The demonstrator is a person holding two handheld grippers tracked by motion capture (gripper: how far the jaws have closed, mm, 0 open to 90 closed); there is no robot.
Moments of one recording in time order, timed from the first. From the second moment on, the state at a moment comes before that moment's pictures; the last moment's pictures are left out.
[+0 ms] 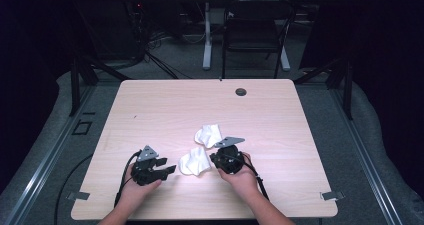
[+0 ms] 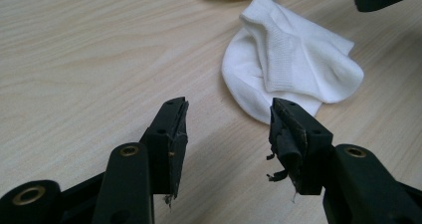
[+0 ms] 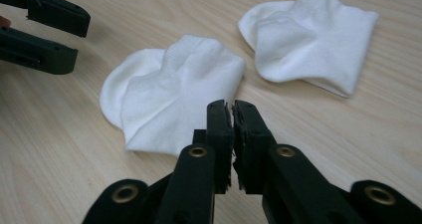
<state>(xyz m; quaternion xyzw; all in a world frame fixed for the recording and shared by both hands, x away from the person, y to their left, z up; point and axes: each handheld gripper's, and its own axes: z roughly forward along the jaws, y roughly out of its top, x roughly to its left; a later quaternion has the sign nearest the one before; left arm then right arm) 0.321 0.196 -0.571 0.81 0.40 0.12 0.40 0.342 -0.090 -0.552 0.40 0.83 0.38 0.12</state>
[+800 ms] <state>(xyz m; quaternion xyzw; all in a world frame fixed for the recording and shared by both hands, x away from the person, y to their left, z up) 0.319 0.195 -0.569 0.81 0.40 0.12 0.41 0.339 -0.062 -0.574 0.37 0.85 0.35 0.10</state>
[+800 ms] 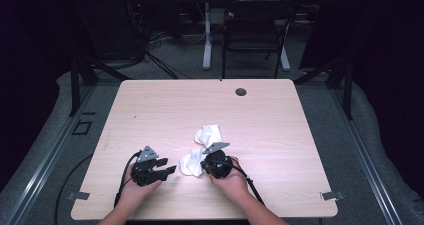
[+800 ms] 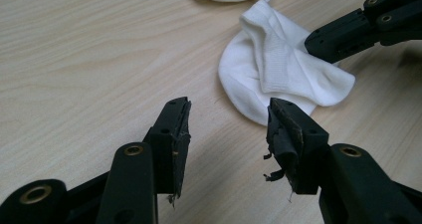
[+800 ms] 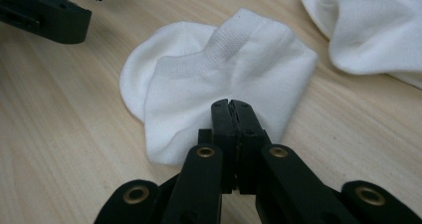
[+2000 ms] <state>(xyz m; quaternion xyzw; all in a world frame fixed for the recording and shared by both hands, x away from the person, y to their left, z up) 0.317 0.192 -0.570 0.81 0.39 0.11 0.41 0.317 -0.034 -0.565 0.33 0.86 0.37 0.11</state>
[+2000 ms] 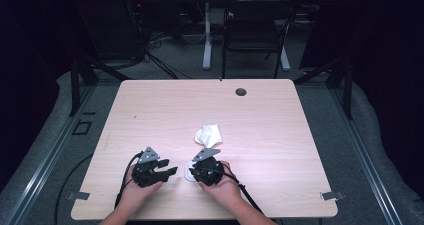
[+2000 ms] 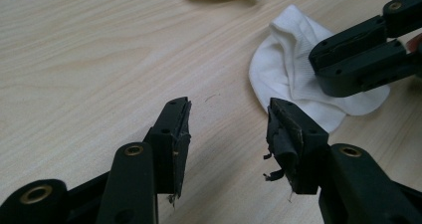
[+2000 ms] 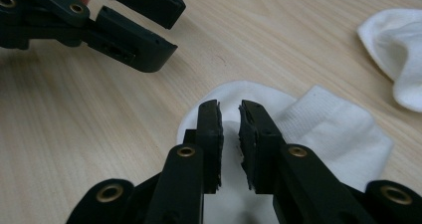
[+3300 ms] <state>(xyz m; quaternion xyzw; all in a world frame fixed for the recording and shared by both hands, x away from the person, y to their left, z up) 0.317 0.190 -0.571 0.82 0.39 0.11 0.41 0.315 -0.033 -0.567 0.33 0.86 0.36 0.13</state>
